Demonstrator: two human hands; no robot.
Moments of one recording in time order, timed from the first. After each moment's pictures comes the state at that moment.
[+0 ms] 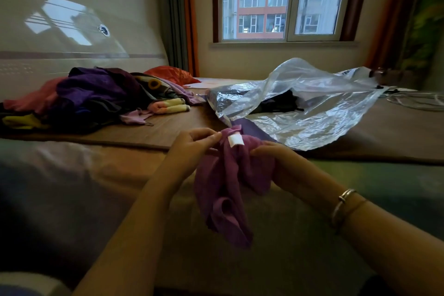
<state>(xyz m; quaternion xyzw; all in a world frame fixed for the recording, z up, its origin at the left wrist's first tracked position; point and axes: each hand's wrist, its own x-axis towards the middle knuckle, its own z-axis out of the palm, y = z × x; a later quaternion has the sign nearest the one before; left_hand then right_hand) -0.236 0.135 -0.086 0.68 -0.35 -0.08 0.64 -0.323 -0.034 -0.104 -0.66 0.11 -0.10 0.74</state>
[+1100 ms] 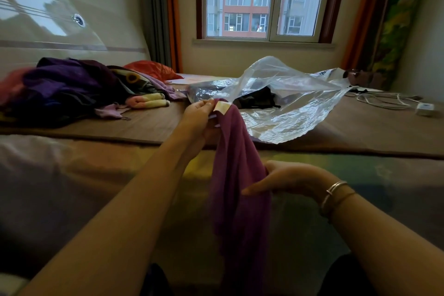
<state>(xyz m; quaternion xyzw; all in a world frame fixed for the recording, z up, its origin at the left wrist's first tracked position) -0.249 0.065 -0.061 0.56 -0.24 -0.18 0.77 -0.376 -0.070 -0.114 -0.86 0.14 0.09 0.48</state>
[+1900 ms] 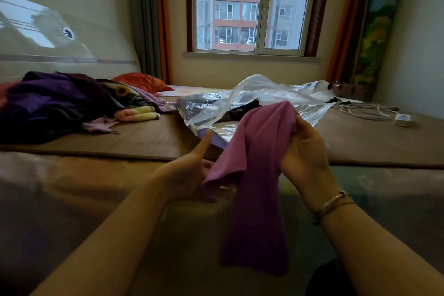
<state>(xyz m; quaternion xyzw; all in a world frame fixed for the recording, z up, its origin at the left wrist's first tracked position) -0.250 0.082 -0.099 0.61 -0.22 -0.47 0.60 -0.388 -0.087 -0.074 -0.38 -0.04 -0.29 0.88</state>
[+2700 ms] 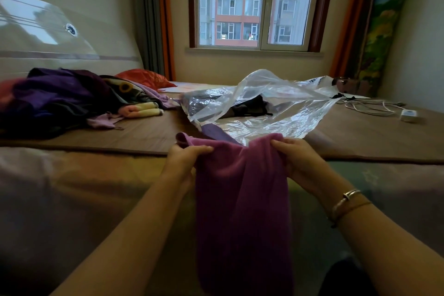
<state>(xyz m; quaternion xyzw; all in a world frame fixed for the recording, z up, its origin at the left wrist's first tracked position) -0.265 0.083 -0.095 0.55 -0.12 -0.19 0.80 -0.385 -0.092 -0.093 -0.65 0.17 -0.24 0.70</state>
